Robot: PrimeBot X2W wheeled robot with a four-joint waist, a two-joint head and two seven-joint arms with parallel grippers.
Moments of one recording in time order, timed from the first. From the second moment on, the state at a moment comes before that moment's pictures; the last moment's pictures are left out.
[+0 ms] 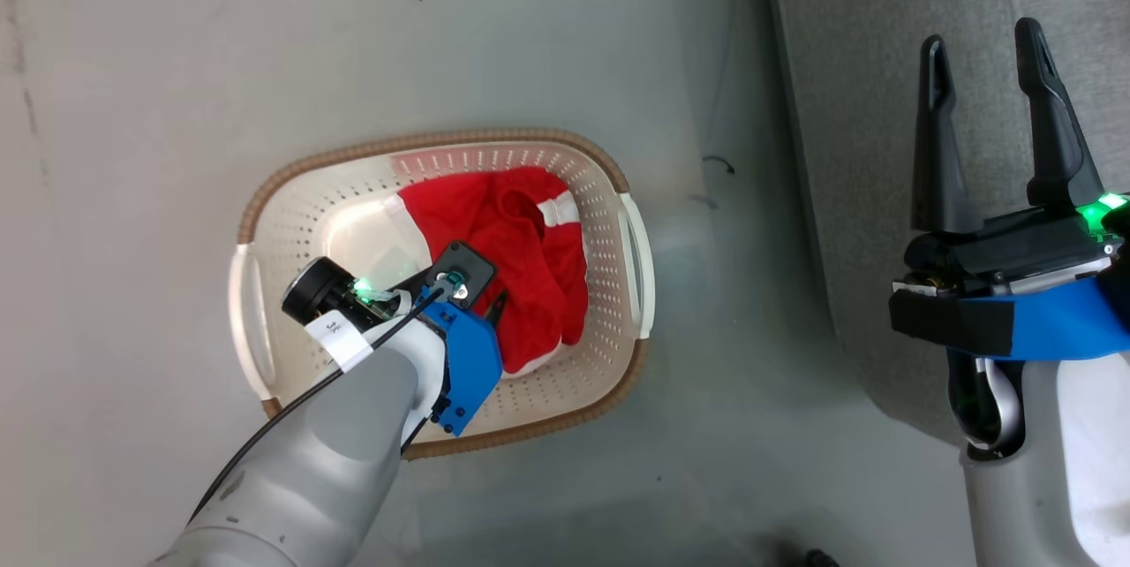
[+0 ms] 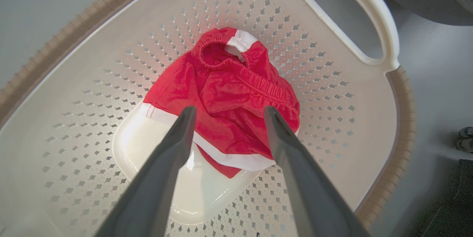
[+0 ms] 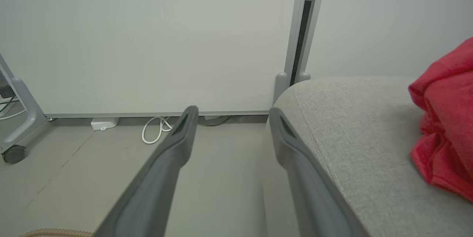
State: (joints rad) left arm -0.85 0.06 -1.01 1.20 -0.45 -0.13 -0.10; right arm -0.41 -0.05 -0.02 -0.03 0.11 0.13 -0.26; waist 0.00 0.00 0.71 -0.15
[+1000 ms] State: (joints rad) left arm -1.02 0.12 -1.12 1.28 -0.50 -0.10 0.07; right arm -0.45 -0.05 0.00 -0.16 0.13 0.13 -0.26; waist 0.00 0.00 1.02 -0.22
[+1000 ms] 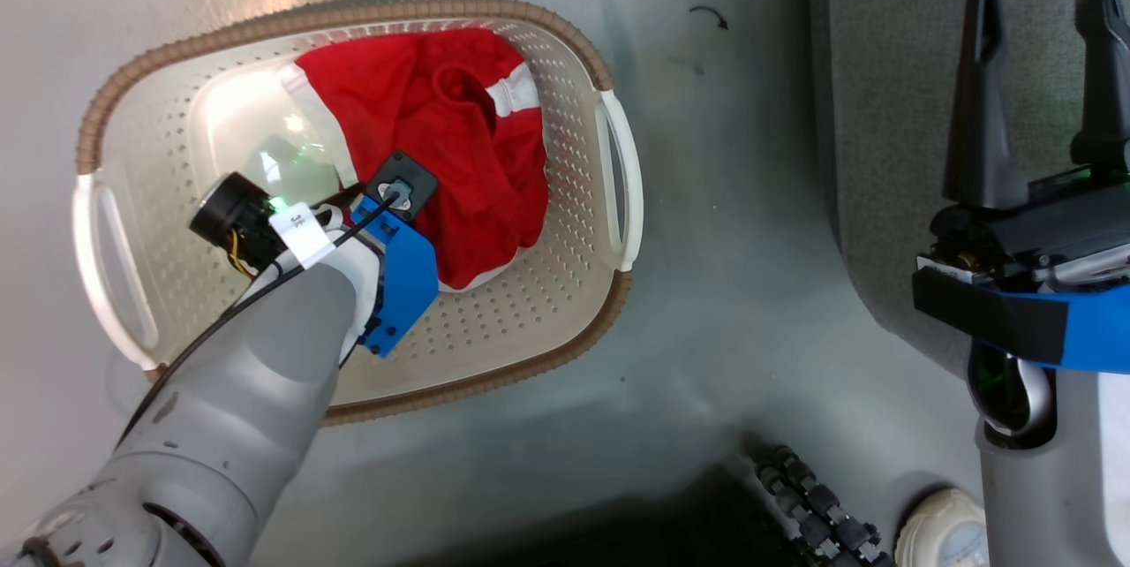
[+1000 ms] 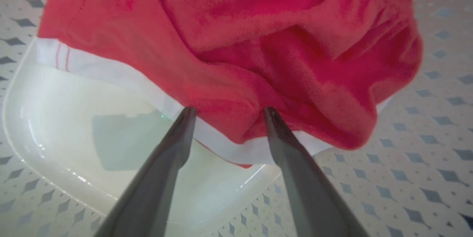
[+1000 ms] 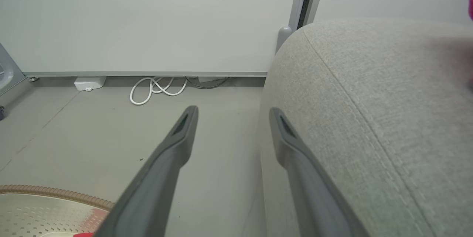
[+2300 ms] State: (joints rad) left arm -1.12 0.08 -1.20 1.29 -0.46 -0.04 0.03; right arm -0.45 -0.05 -0.01 -0.29 0.08 0.13 -0.26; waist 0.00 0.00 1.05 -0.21
